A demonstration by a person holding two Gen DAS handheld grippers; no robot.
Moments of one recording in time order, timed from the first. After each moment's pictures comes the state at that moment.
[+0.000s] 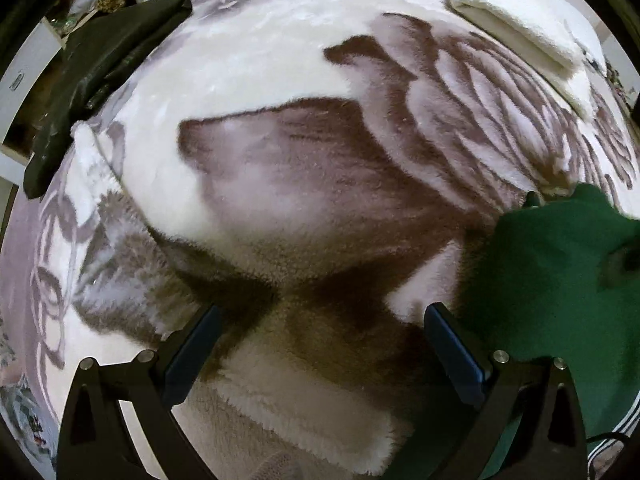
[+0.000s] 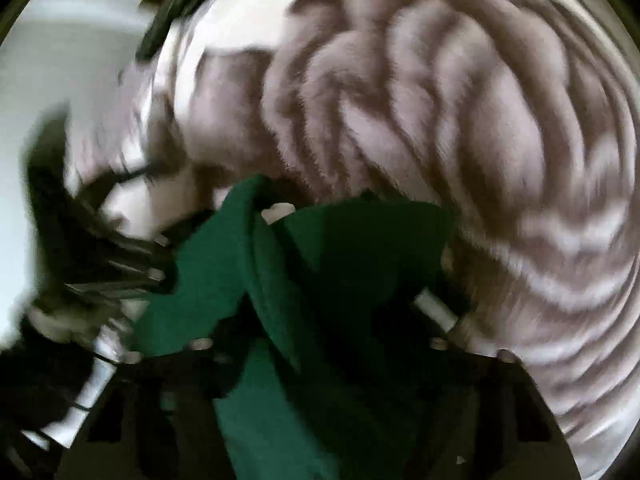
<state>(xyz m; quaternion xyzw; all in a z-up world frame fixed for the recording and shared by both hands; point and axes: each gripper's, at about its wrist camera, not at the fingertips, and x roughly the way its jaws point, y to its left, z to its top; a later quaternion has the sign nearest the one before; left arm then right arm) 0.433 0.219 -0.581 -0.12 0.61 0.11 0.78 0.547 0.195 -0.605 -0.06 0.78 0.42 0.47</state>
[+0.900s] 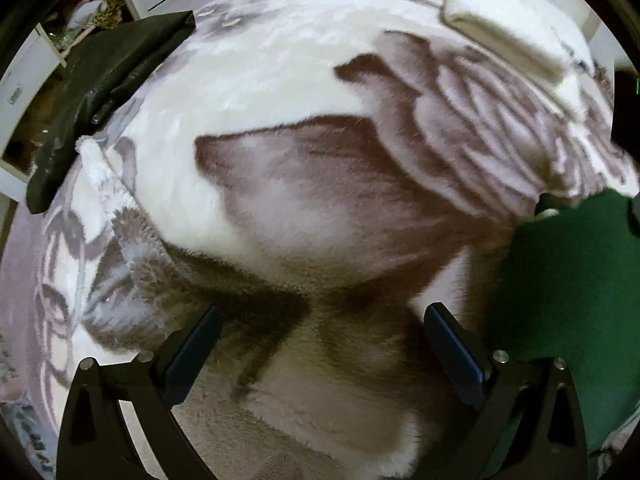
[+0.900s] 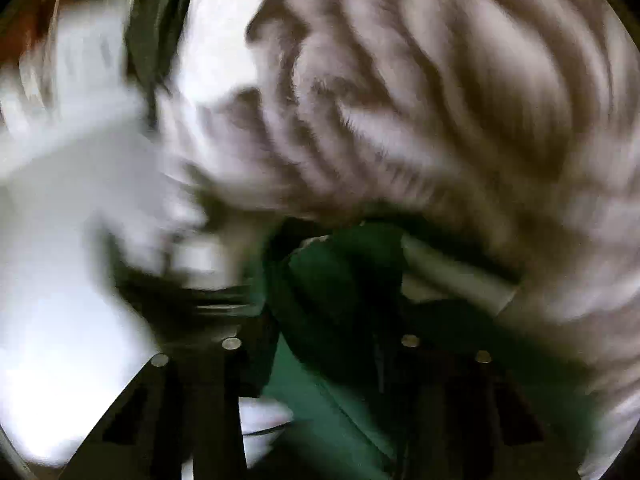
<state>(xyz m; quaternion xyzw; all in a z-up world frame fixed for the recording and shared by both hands) 0.422 0.239 -0.578 -0.11 0.58 0.09 0.80 0.559 0.195 -0.633 0.17 0.86 0.35 0.33</state>
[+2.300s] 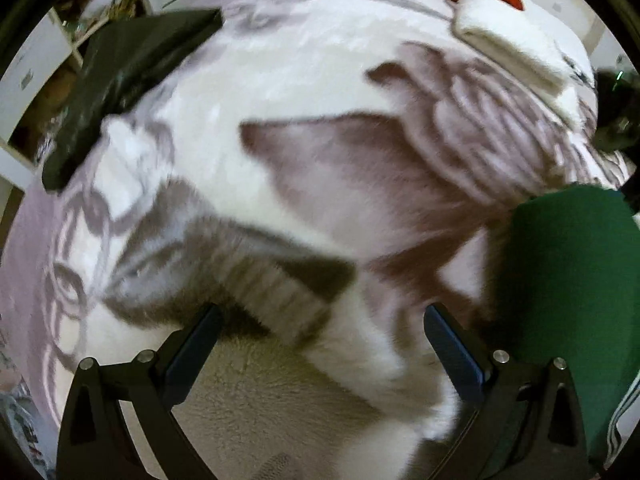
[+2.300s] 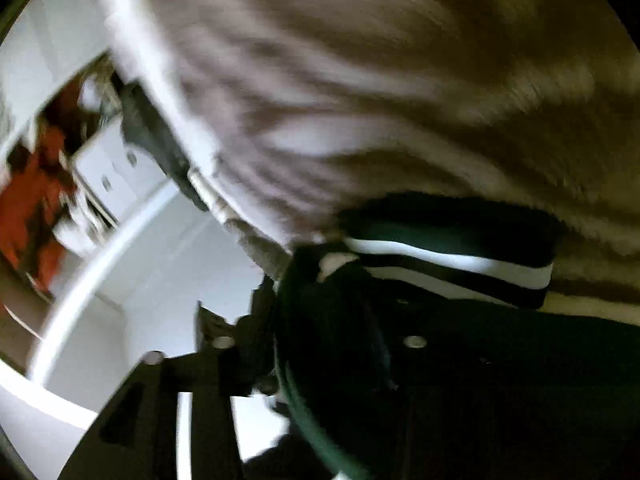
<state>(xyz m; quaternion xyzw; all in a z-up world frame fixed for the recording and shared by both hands) 0.400 0.249 -0.562 -0.11 0.57 0.10 0.81 0.619 0.151 -0.656 0.23 0.85 0.31 0.35</state>
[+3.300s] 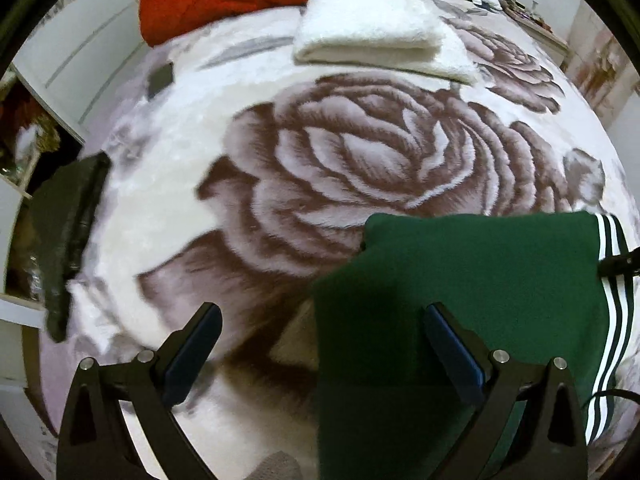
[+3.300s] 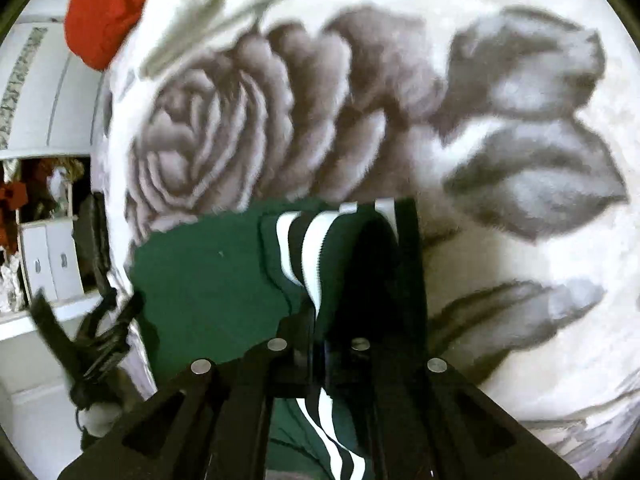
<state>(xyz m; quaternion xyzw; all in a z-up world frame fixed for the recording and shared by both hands) 0.449 0.124 -0.496 0.05 0.56 0.00 0.83 0.521 -0.111 -0.576 0.20 0.74 0.11 0.63</state>
